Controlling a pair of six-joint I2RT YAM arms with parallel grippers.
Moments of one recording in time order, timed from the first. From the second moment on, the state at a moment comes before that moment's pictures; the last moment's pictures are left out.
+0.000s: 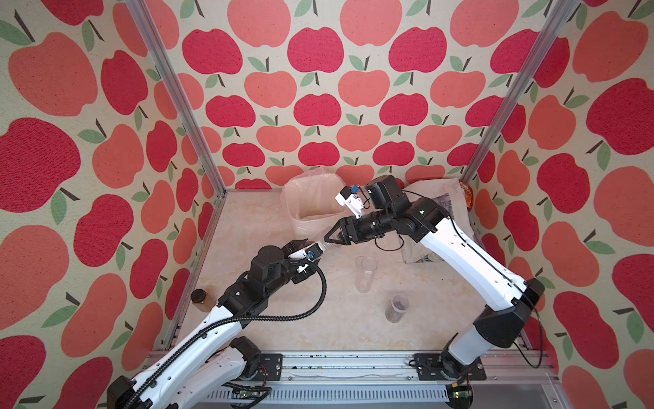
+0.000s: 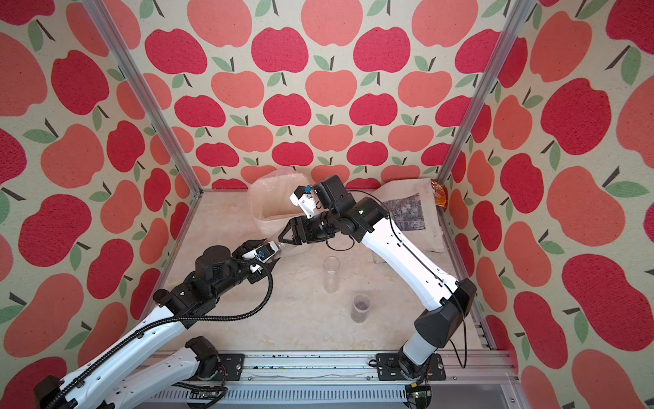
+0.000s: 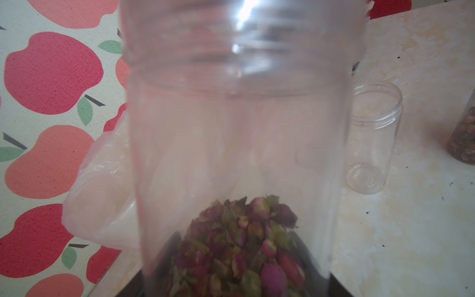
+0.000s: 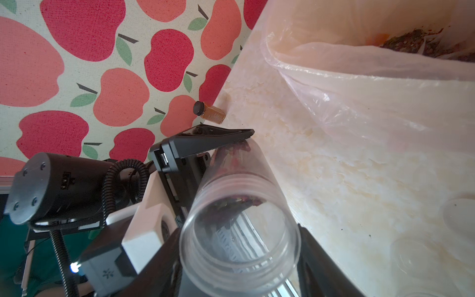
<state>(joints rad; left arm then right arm) -0.65 0.82 0.71 -0.21 0.02 0.57 0.84 1.63 1.83 -0.96 -0.55 0.44</state>
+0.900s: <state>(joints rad) -0.46 0.86 0.73 -0.39 0.71 0.30 0.88 1.71 2.12 -1.36 -0.48 -0.84</state>
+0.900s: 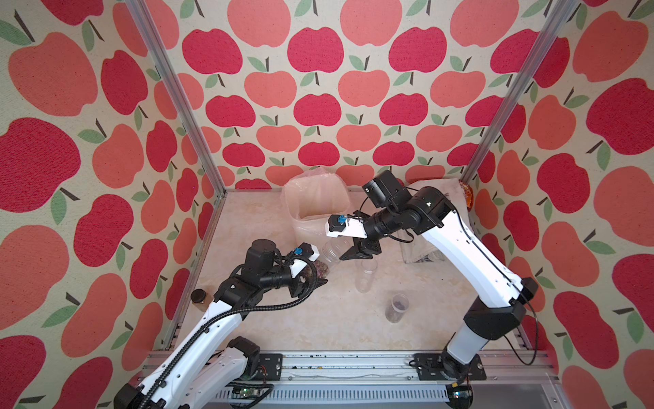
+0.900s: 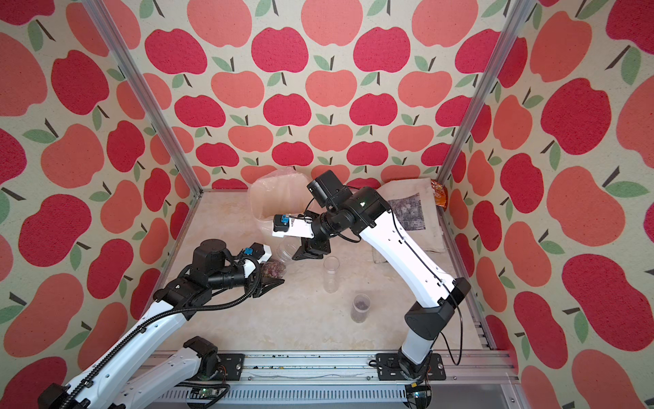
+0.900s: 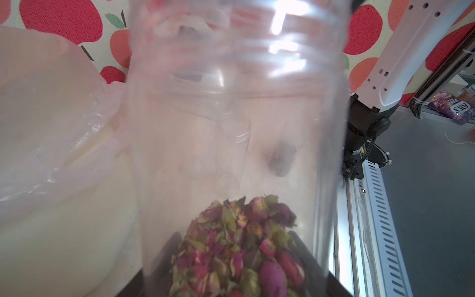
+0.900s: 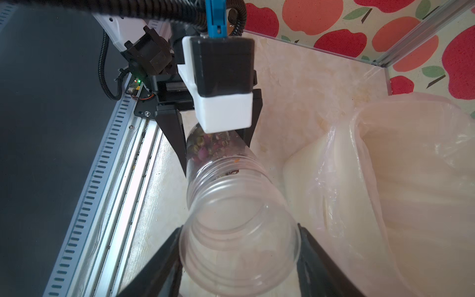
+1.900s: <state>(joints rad) -0.32 0.69 0.73 -0.37 0.18 0.21 1.06 1.54 1.56 -1.04 -0.30 -0.66</state>
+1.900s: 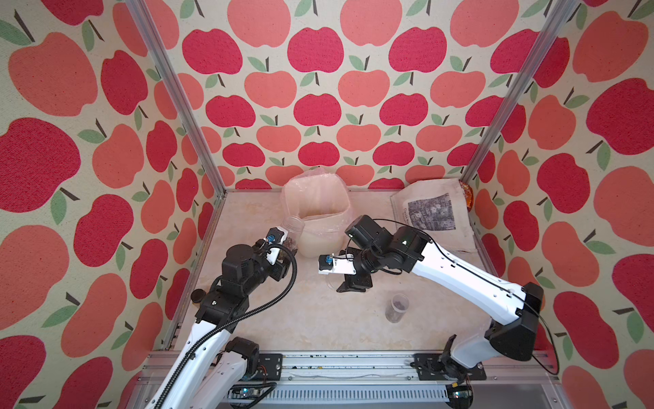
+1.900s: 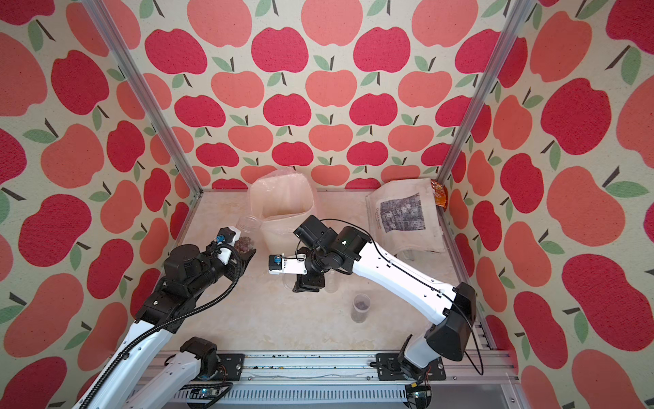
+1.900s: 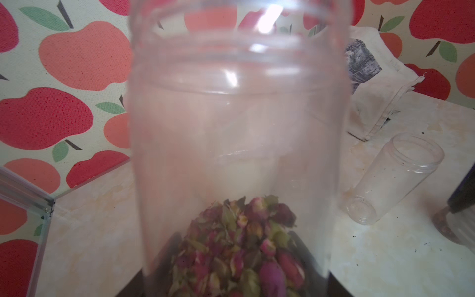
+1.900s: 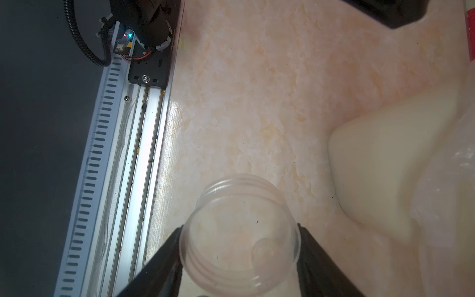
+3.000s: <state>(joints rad) -0.24 0.67 0.73 -0.37 0.20 0.20 1.25 1.80 1.30 -0.77 -0.14 -0.47</state>
